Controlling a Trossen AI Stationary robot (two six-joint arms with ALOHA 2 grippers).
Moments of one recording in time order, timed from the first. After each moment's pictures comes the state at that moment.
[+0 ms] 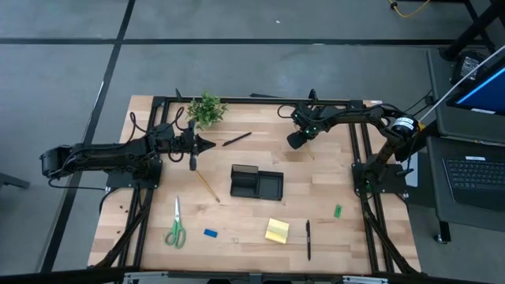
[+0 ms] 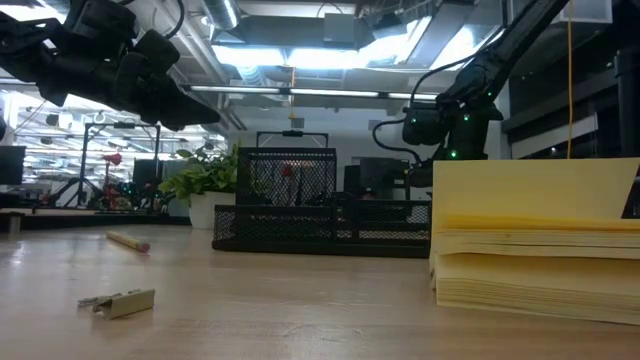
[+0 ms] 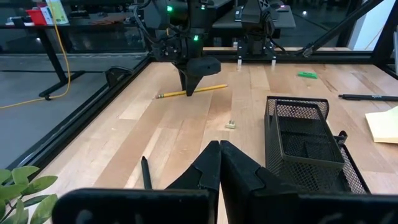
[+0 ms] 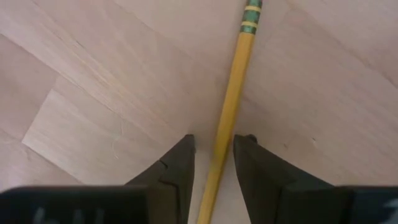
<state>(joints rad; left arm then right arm) 0.40 0.75 0.18 0.36 0.20 0.09 -0.61 1.71 0.89 -0.51 0.02 0.36</state>
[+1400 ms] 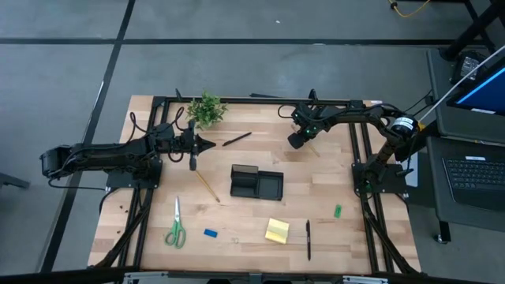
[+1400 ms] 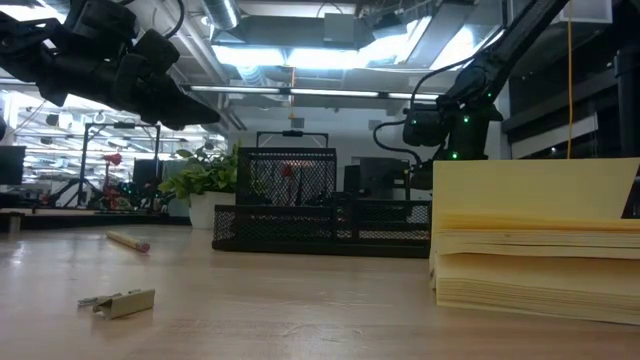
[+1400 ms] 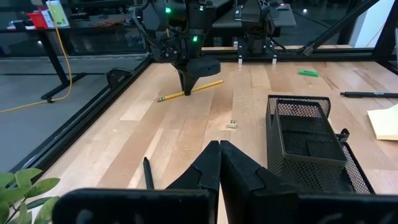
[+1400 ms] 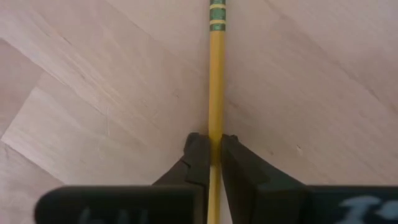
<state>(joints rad) 0.40 0.75 0.18 0.36 0.20 0.11 -0.61 1.71 0.89 -0.51 0.04 0.30</state>
